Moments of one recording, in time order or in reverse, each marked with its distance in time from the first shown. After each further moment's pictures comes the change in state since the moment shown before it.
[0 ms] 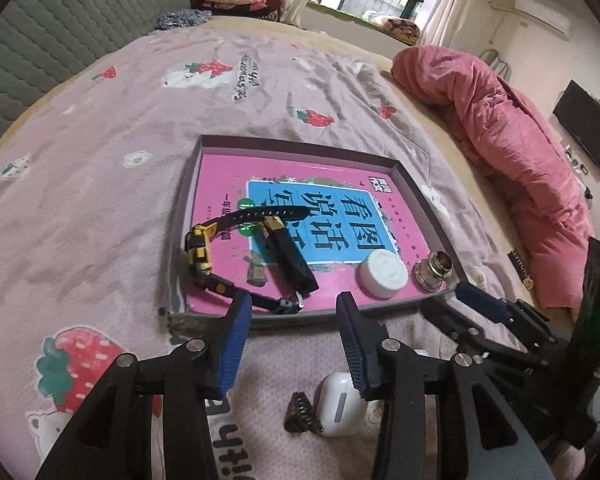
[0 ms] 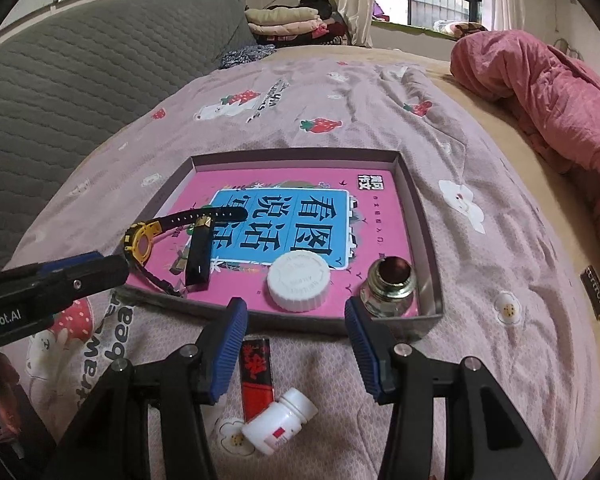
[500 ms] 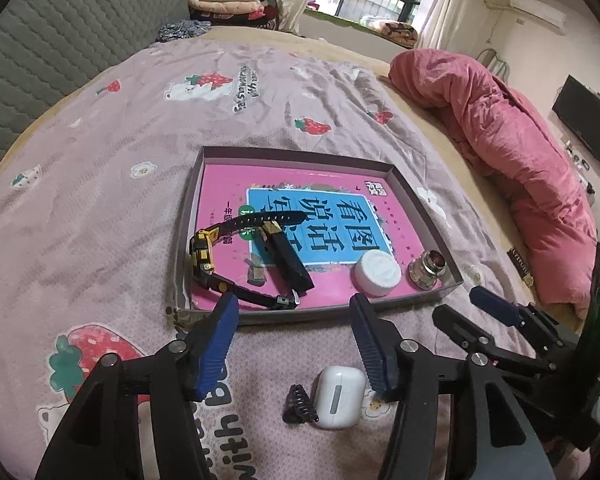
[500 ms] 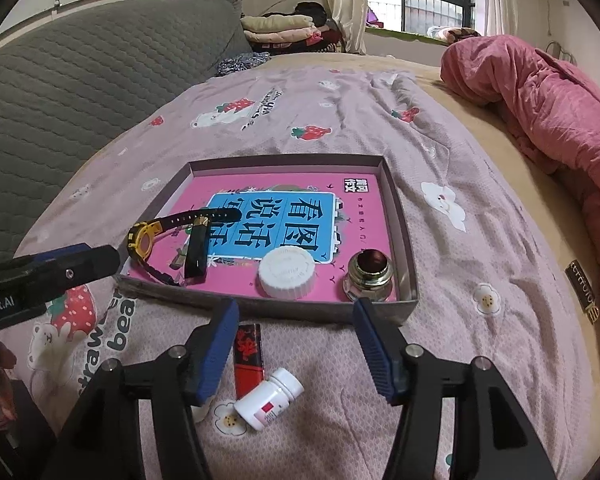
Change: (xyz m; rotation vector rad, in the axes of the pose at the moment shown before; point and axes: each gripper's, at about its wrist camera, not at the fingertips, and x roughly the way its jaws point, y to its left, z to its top) left arm -0.017 -0.010 -0.003 0.028 -0.024 0.025; right arm -0.020 -0.005 -0.009 -0.001 -0.021 -0.019
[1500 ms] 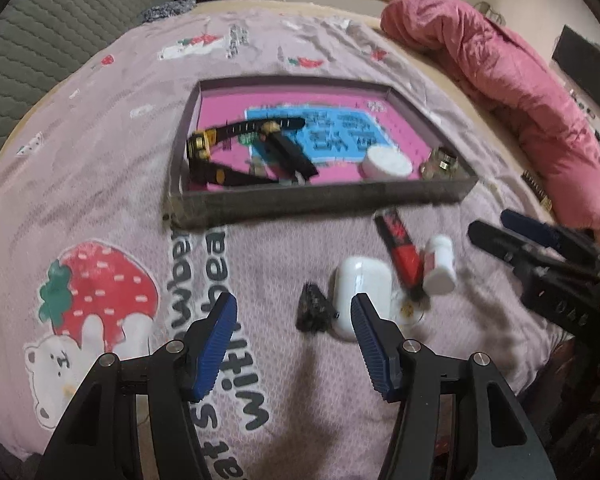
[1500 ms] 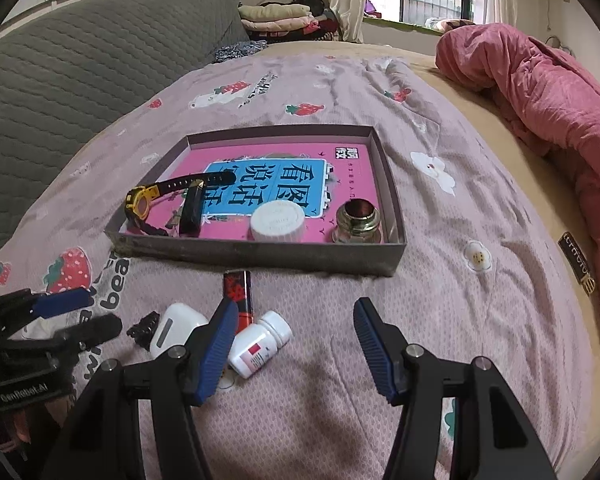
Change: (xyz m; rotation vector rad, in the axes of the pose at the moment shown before) left arm 0.016 -0.005 -0.077 0.099 0.127 0.062; right arm -0.006 -0.004 -0.037 -0.001 0.042 -0.019
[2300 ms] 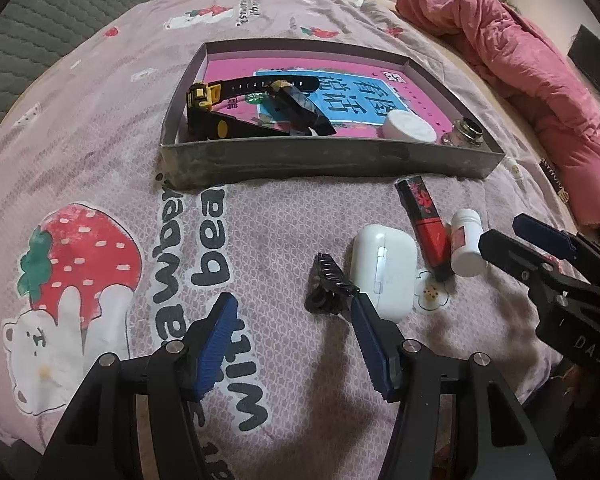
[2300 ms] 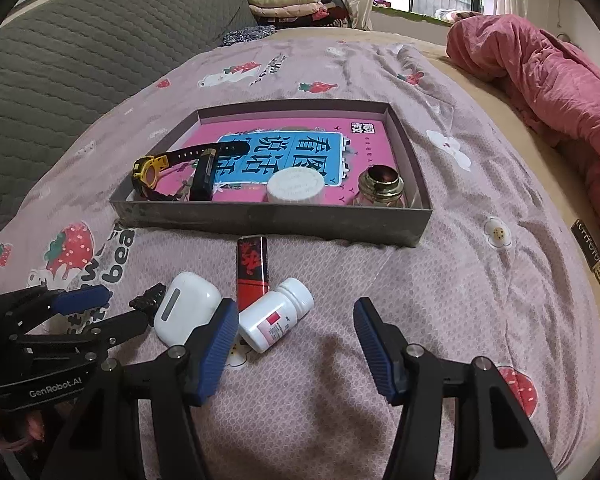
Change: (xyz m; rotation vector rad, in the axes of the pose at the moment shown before) left arm 0.030 0.003 -0.011 -0.034 0.059 0.023; right arm 0.014 0.013 -0.018 -0.016 0.056 0.022
